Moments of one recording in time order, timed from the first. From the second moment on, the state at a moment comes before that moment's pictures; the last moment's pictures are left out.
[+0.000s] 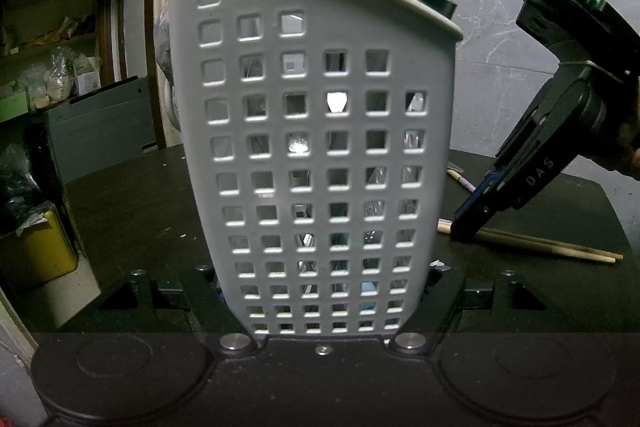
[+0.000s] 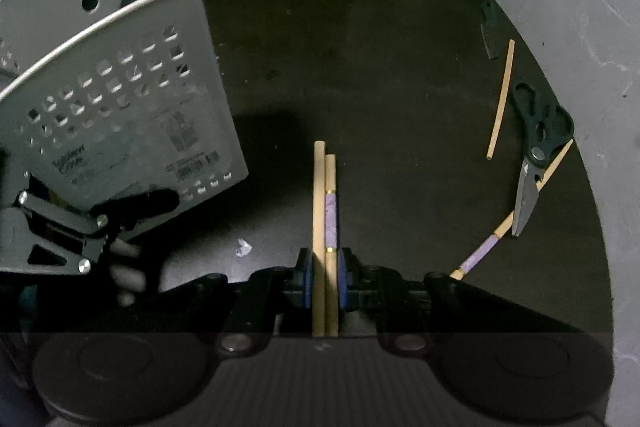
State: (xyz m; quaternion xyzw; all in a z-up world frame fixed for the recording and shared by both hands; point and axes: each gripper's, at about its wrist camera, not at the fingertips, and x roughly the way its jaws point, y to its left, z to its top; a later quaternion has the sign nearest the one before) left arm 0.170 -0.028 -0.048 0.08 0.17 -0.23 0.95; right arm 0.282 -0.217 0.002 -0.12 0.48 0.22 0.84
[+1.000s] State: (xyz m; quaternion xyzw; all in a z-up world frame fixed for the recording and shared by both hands) left arm 0.168 -0.030 -0.048 0.08 0.17 -0.23 0.95; right arm 0.244 -0.268 0.031 -0.01 0.33 0.24 0.91
